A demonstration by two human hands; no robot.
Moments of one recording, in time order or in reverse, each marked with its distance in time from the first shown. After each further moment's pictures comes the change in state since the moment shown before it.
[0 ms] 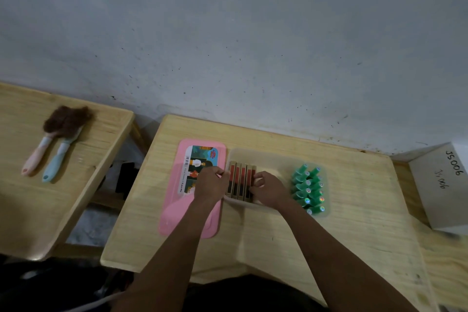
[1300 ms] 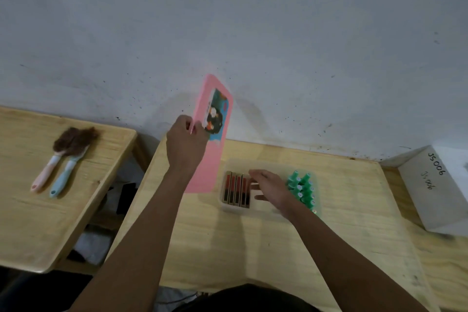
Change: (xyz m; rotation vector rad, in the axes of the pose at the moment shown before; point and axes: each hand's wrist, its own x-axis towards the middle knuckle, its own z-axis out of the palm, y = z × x) left_hand -0.016 0.099 -0.100 -0.066 0.477 0.279; right_hand -0.035 -0.016 -0.029 0.528 -0.025 -0.050
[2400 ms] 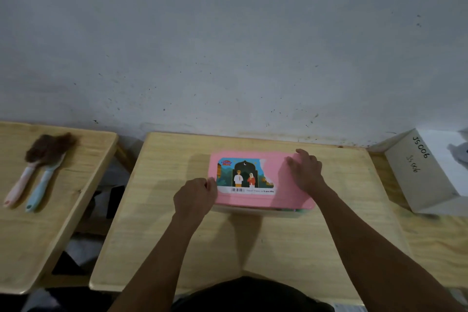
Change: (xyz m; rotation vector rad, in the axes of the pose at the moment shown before) left_hand -0.073 -0.076 0.064 0.543 -0.469 -0.066; right_hand 0.039 0.038 -0.112 -0.613 0.391 0.020
